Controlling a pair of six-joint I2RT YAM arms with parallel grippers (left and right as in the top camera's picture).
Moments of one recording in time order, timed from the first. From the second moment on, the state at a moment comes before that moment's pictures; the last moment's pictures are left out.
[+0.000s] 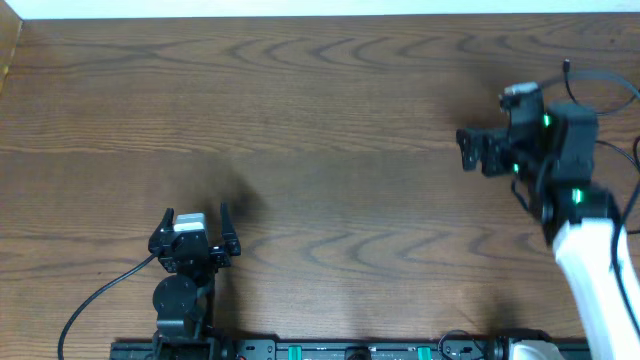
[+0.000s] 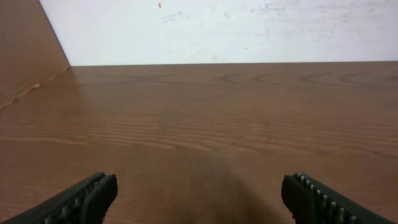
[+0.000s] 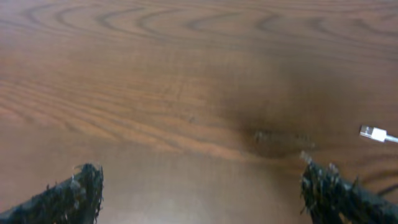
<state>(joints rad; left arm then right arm) -0.03 0.01 0.07 -0.24 -0.14 0.03 -0.01 1.17 0.83 -0.29 -0.25 -0.03</state>
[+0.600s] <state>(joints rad) -0.03 0.01 0.07 -0.24 -0.14 0.03 -0.01 0.50 0.01 0.36 -0.24 0.03</state>
